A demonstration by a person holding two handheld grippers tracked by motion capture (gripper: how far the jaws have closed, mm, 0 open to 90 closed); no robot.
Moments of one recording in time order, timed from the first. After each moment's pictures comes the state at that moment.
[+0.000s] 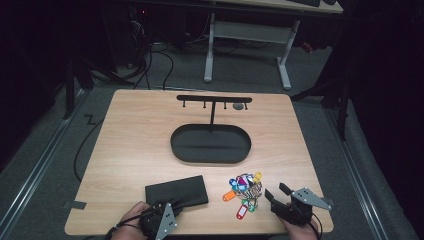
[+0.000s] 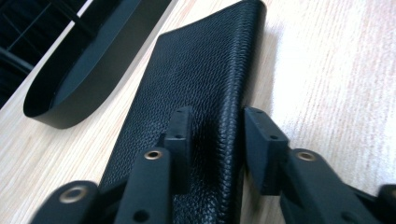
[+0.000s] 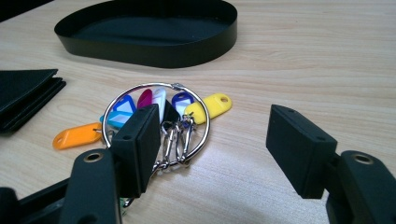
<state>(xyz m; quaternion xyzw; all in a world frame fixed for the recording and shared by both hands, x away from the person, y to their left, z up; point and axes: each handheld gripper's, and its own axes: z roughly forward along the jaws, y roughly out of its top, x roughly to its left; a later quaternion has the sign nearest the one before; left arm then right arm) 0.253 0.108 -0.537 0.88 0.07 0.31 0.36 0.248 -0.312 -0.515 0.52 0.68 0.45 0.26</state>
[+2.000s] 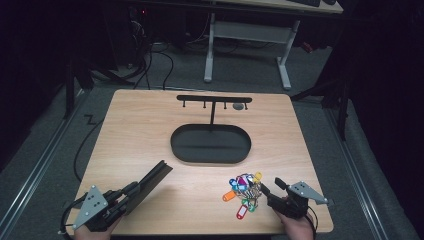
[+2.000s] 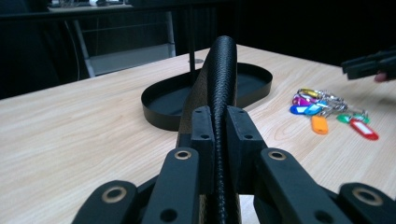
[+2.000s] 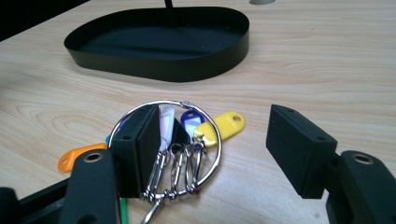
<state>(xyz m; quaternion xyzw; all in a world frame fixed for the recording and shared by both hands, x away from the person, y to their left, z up) 0.250 0.224 -0.465 0.72 0.31 0.24 0.57 0.266 -0.305 -0.514 0.51 0.68 0.46 0.25</state>
